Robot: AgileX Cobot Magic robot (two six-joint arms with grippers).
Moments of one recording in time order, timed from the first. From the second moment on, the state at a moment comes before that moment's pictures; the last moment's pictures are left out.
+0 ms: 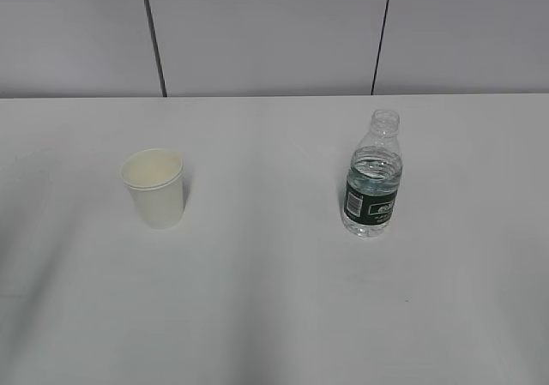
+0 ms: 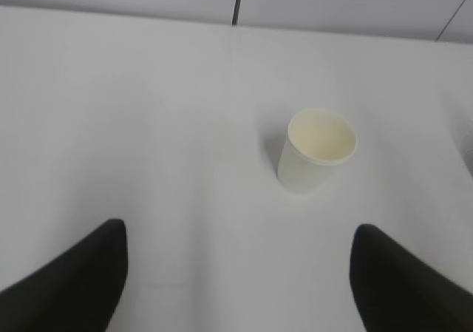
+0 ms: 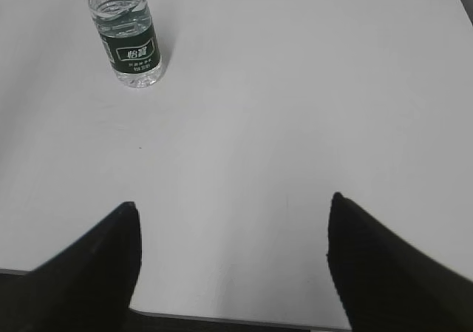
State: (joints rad) left arm 0.00 0.64 -0.55 -0.22 0.59 0.12; right arm -0.06 -0.02 -0.49 0.10 1.14 -0.12
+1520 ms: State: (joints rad) left arm -0.20 1.44 -0.97 -0.19 1.00 0.12; right arm -0.06 -0.02 -0.49 0.10 1.14 -0.12
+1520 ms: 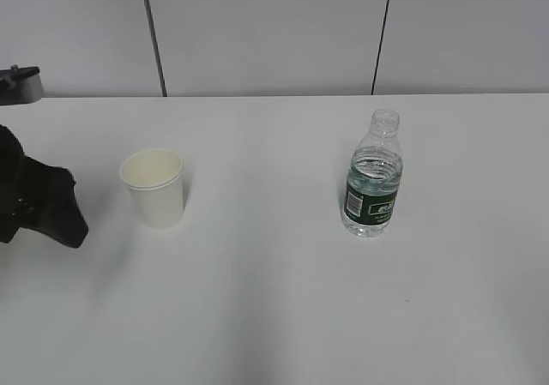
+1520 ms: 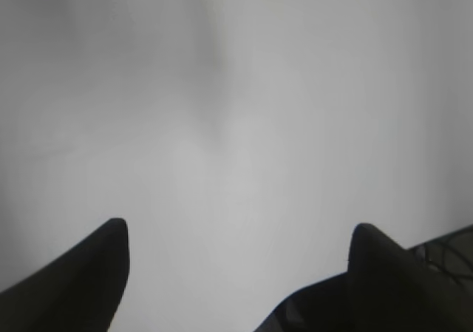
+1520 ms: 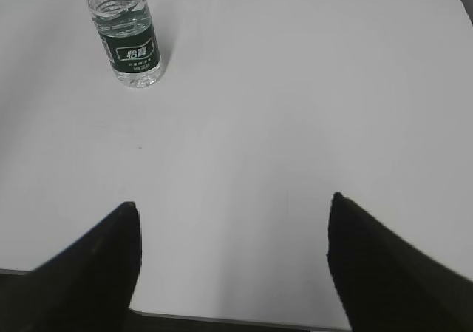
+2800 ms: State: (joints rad) left arm -0.39 1.44 -0.52 -0.33 -0.14 0.13; right arm -0.06 -0.02 -0.49 0.10 1.14 -0.12
